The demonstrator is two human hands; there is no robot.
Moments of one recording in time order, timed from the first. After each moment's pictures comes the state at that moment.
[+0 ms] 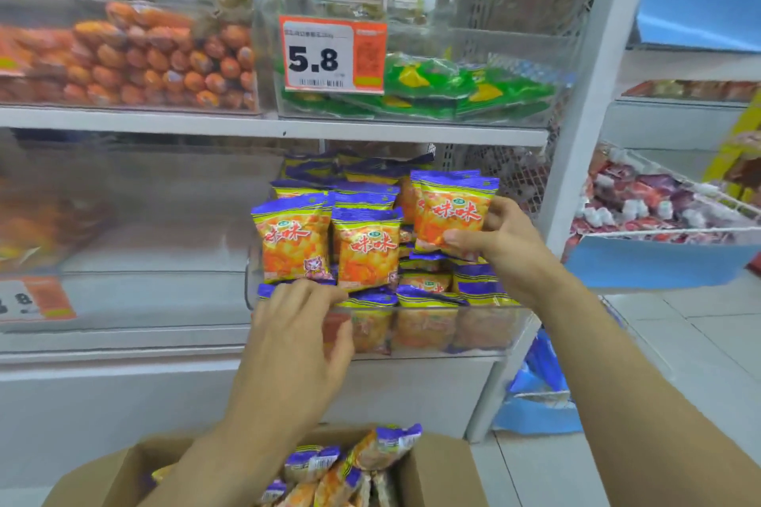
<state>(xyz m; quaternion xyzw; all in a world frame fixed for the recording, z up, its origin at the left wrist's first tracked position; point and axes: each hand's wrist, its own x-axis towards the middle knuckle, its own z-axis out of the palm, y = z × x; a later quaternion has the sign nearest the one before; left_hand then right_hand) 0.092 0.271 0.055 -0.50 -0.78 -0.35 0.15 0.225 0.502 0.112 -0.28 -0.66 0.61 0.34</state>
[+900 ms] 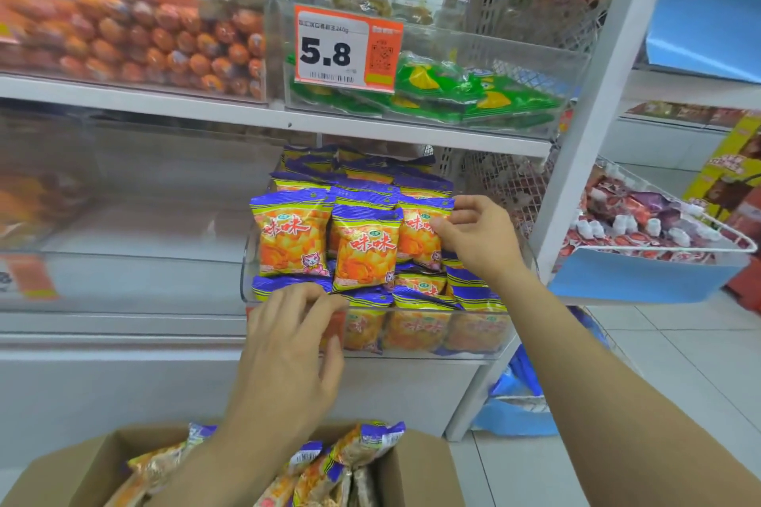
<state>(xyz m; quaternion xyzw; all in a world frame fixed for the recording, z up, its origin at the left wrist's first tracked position) 0.094 0.273 0.032 -0.51 -0.76 -0.36 0.18 0.191 0.530 0.105 -0.38 -0.74 0.41 0.37</state>
